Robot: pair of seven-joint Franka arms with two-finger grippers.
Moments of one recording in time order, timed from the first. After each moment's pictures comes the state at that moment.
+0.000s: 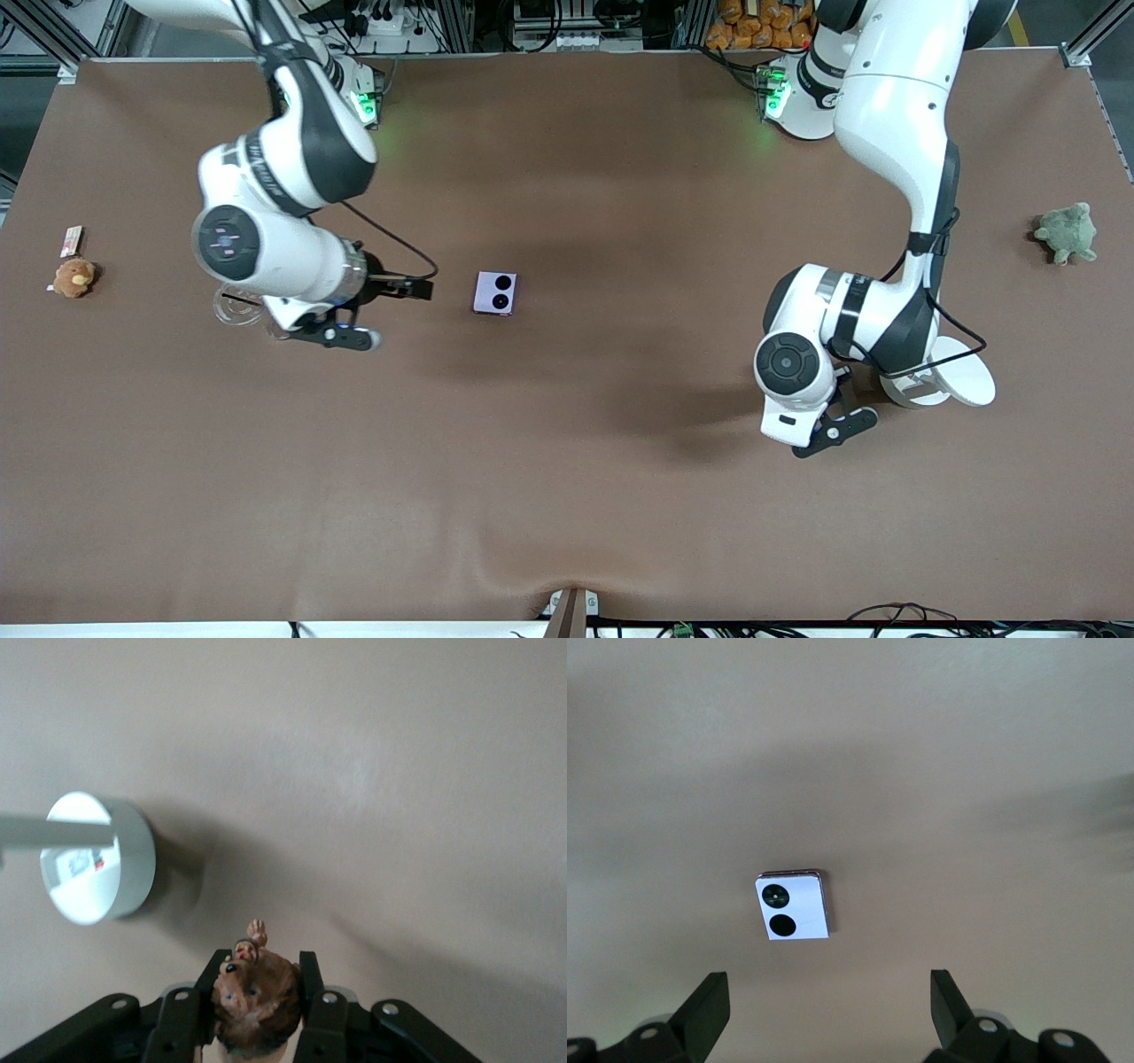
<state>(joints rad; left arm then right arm) -0.41 0.73 0.13 -1.43 0.33 1.96 -0.81 0.35 0.27 0.06 -1.81 0.24 1.90 0.48</state>
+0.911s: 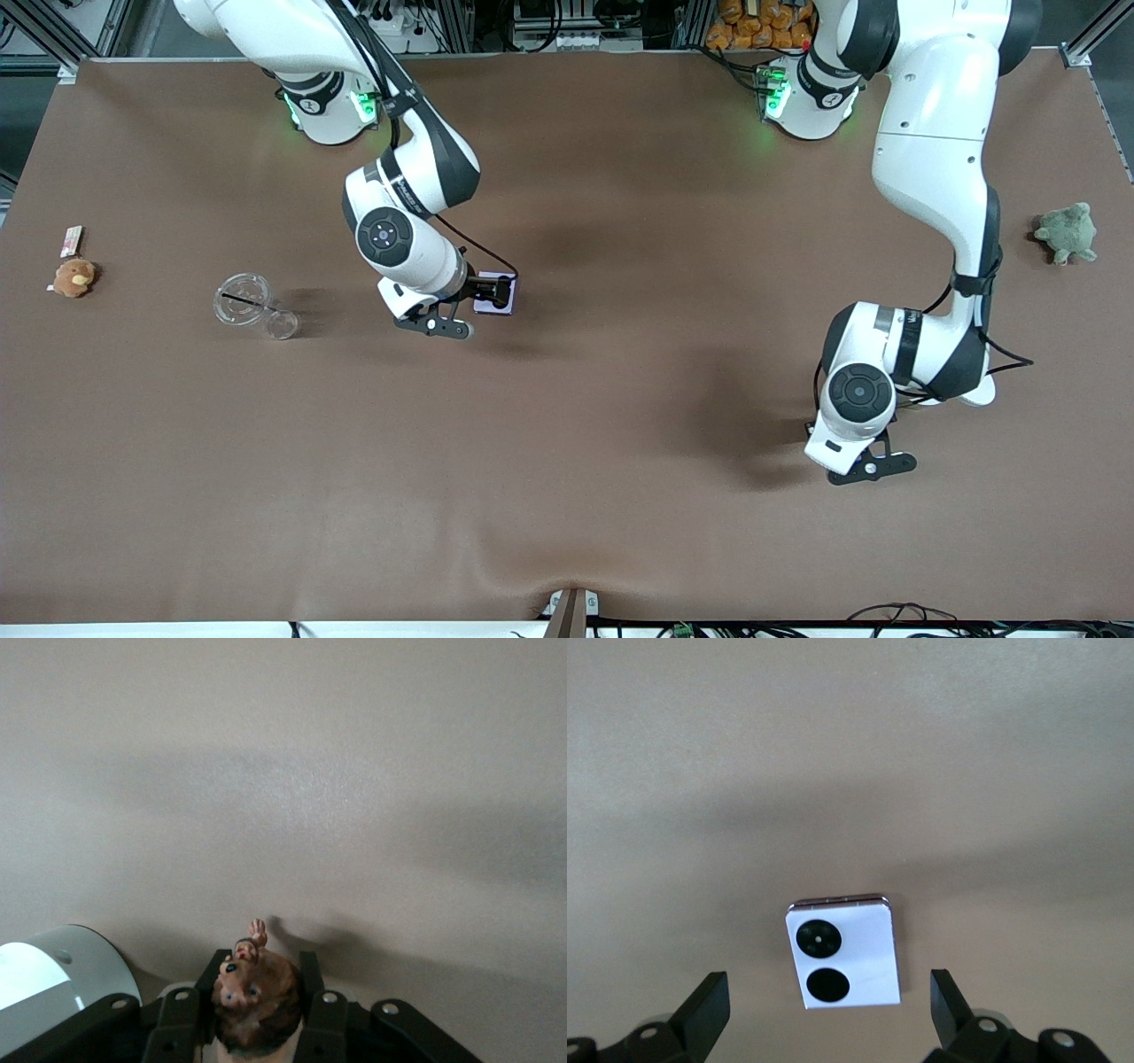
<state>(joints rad) -0.28 0.83 0.12 -1.43 0.33 2.16 -0.57 0.53 0.41 0.06 -1.96 0.24 2.29 0.63</state>
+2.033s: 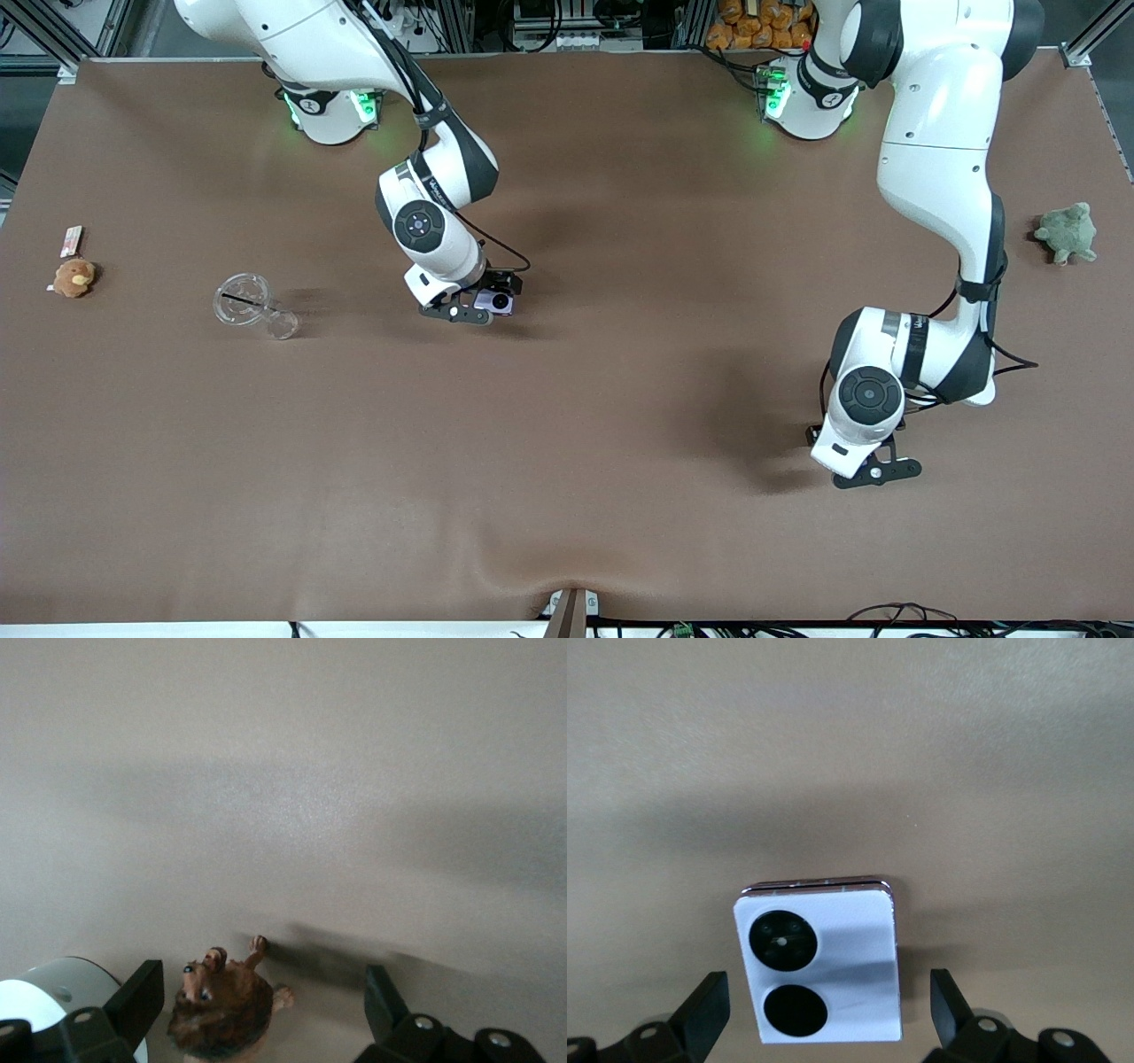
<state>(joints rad) -0.26 0.84 0.12 -1.43 0.33 2.21 -0.52 0.60 0.47 0.05 -2.09 0.24 2.49 0.63</state>
